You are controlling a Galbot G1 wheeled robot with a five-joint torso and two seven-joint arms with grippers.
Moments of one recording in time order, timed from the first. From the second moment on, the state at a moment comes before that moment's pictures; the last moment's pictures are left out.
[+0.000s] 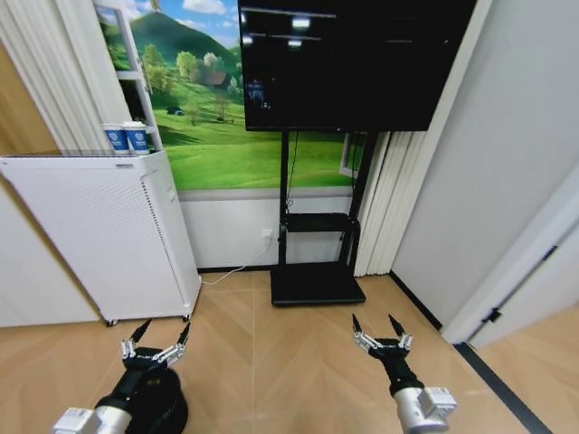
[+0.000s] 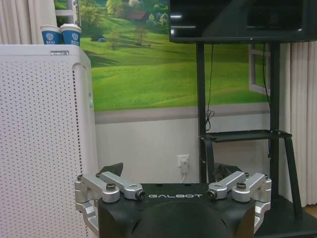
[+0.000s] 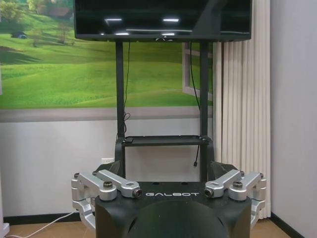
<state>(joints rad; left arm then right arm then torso) 1.90 -1.27 -0.88 -2.37 -0.41 0.03 0.11 -1.75 1.30 0.57 2.30 0.25 -0.02 0.16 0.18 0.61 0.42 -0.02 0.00</state>
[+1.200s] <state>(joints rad) 1.90 -1.27 -0.88 -2.37 -0.41 0.03 0.11 -1.75 1.30 0.57 2.30 0.25 -0.02 0.16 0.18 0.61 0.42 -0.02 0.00</state>
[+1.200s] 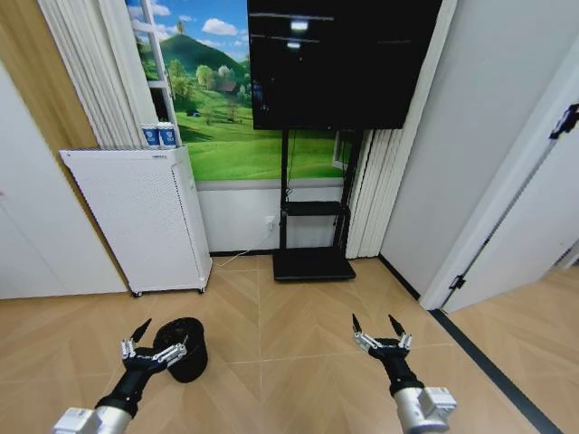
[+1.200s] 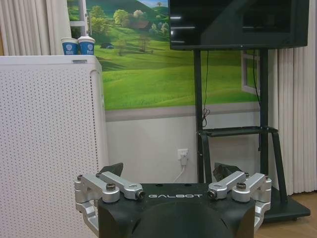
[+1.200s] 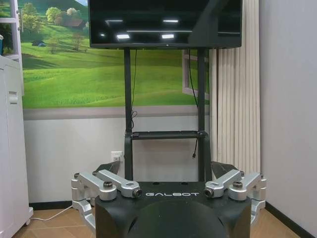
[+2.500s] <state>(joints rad) 1.90 -1.27 -0.88 -2.37 -0.41 0.03 0.11 -1.75 1.30 0.57 2.30 0.25 -0.02 0.16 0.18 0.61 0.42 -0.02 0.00</state>
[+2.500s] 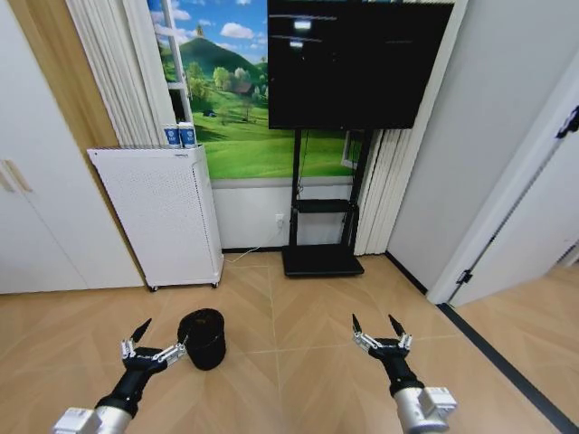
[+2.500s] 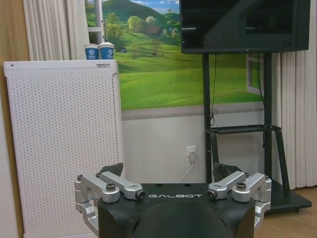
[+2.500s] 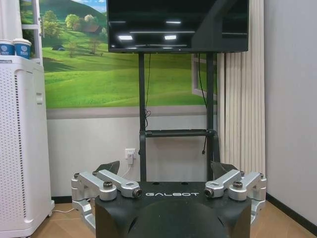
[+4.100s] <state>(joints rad) 1.90 -1.27 -0.88 -2.37 -0.41 0.03 0.11 -1.75 1.30 0.57 2.30 0.25 -0.02 0.16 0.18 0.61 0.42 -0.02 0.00</state>
